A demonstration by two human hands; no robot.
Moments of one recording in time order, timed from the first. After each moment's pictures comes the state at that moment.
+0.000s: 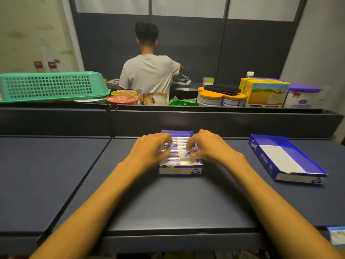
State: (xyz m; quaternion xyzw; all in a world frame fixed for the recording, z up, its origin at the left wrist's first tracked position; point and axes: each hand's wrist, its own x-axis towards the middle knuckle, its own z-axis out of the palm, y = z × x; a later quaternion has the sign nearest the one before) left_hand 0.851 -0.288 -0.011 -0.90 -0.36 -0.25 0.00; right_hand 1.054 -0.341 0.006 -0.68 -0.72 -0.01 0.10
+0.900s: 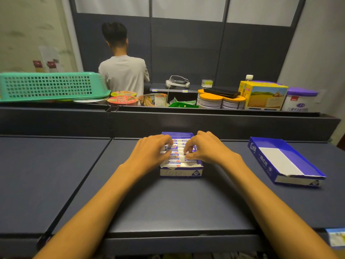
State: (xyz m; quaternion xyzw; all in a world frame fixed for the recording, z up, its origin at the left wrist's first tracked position) left_hand 0.851 -0.288 -0.012 -0.90 -0.36 -0.26 -0.01; right_hand 1.049 -0.336 0.007 -0.67 -0.74 -0.03 0.08
